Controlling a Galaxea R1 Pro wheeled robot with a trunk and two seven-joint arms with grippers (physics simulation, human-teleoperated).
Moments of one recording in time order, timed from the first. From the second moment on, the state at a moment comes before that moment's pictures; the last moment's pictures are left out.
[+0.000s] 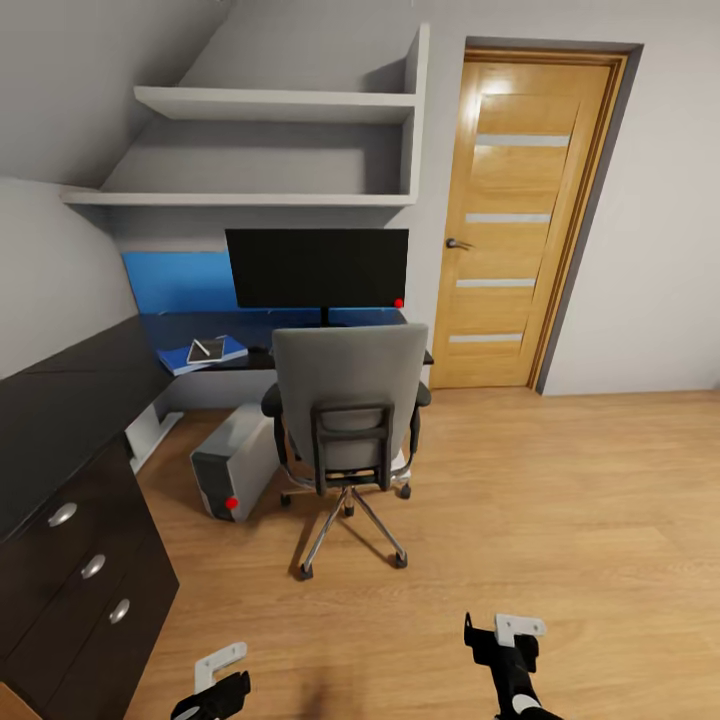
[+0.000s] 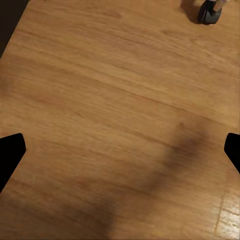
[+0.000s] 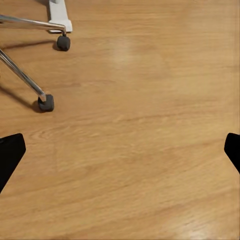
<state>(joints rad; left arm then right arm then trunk) -0.52 -0.02 -0.33 -0.02 0.67 -0.20 0.17 -0.56 0.02 0.49 0.01 -0.47 -0.57 -0.24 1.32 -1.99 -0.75</state>
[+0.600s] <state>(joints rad) -0.52 -0.02 -0.33 -0.02 0.67 -0.19 0.18 -0.33 0.02 0.49 0.02 -0.47 -0.56 -0.24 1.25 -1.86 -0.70</state>
